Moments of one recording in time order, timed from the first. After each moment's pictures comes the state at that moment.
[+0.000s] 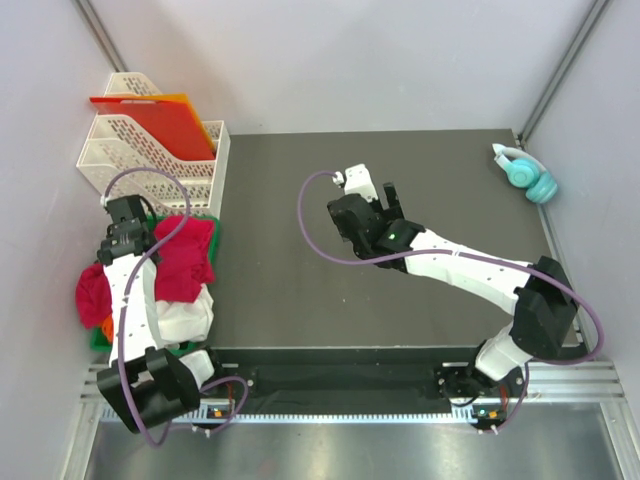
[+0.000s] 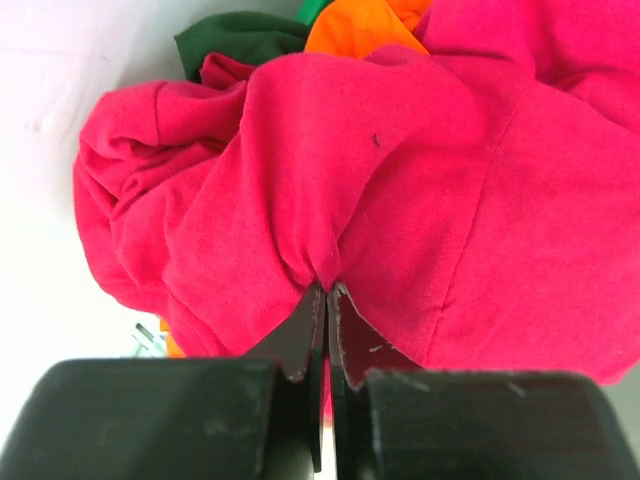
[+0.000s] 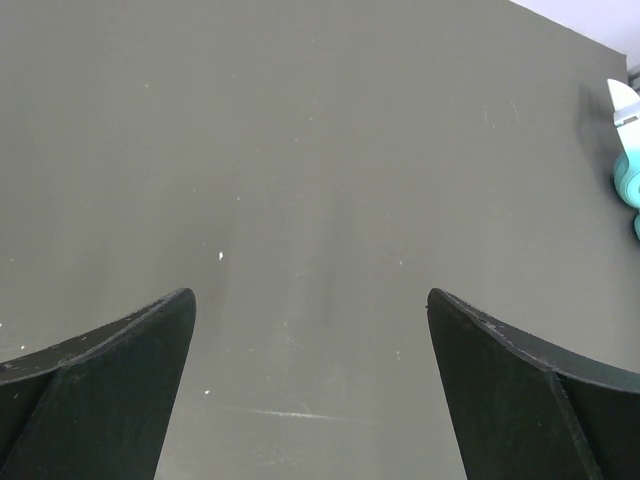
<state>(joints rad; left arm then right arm) 0.38 1.11 1.04 -0.82 -0.38 -0.01 0.94 1.55 1.25 -0.39 0.85 0.19</state>
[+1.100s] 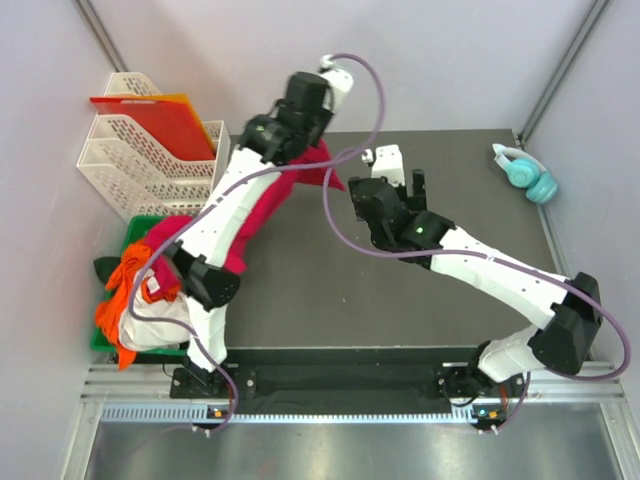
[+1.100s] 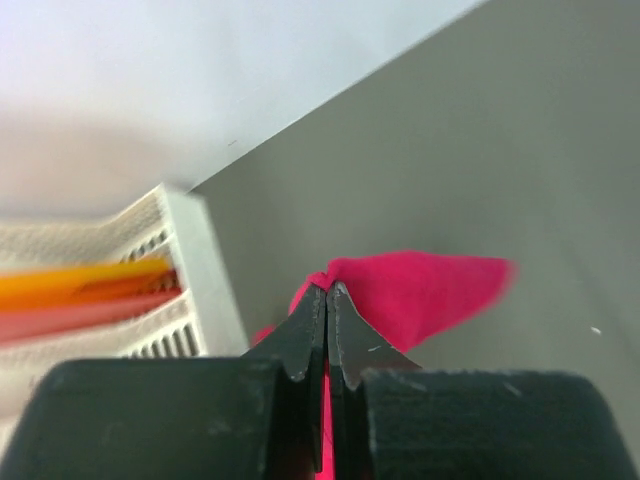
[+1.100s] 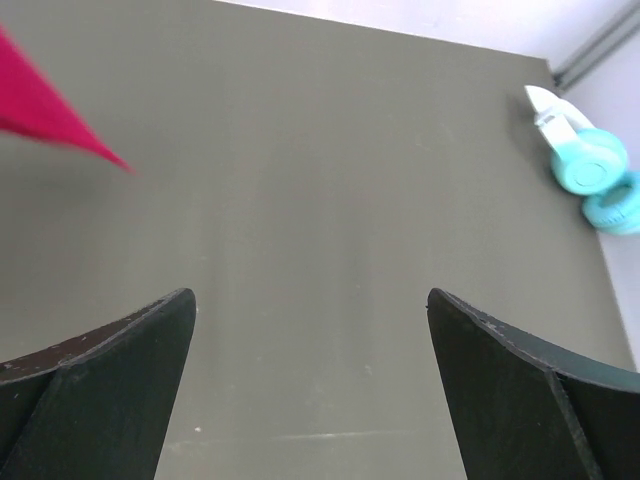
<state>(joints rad) -0.58 1.94 2.36 -0.90 -0.38 0.23 0.90 1.44 1.31 -0.43 0.94 0.23</state>
